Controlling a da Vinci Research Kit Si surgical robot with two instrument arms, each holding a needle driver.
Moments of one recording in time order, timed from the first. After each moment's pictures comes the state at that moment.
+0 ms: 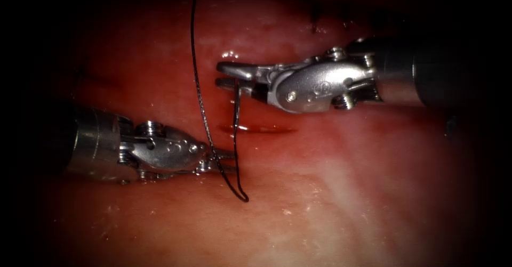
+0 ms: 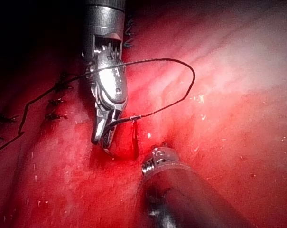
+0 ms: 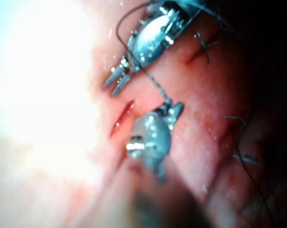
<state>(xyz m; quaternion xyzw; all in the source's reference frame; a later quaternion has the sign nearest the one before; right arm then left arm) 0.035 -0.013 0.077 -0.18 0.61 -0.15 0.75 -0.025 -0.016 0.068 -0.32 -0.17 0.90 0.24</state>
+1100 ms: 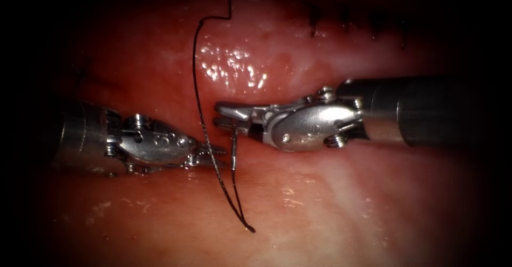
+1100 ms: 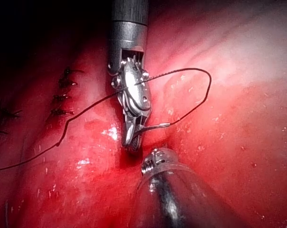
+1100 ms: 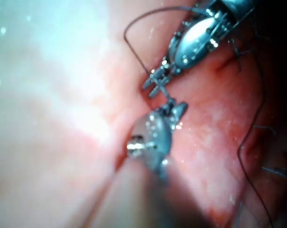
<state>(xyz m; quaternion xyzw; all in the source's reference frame) 0.033 -0.021 0.082 -0.17 0.60 -0.20 0.75 -0.024 -0.015 0.068 -0.32 -0.17 0.90 0.24</state>
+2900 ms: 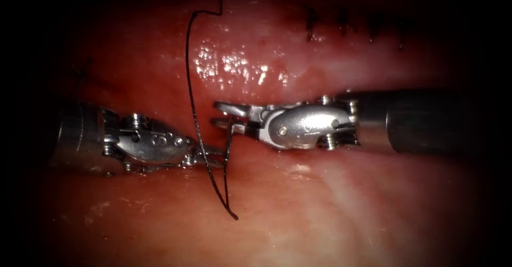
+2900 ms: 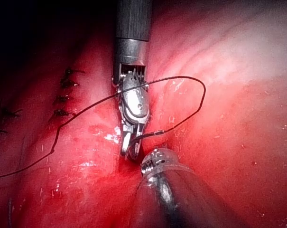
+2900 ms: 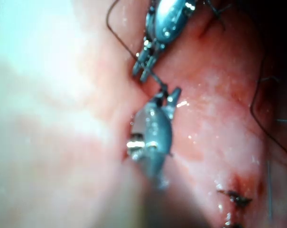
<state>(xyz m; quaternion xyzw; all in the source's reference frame) 0.033 -0.024 0.087 -0.02 0.53 -0.15 0.83 -0.024 -0.015 0.068 -0.32 -0.17 0.90 0.24</state>
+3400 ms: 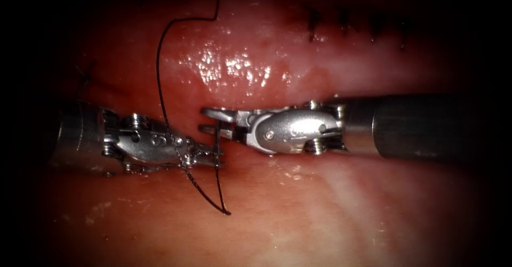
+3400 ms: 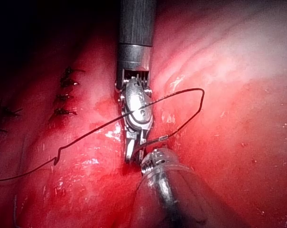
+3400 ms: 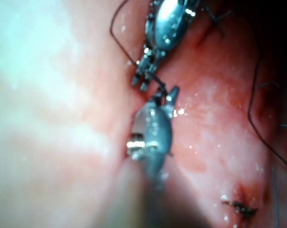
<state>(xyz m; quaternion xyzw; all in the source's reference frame) 0.032 -0.025 0.088 -0.02 0.53 -0.17 0.83 -0.024 -0.015 0.068 -0.32 -0.17 0.90 0.24</state>
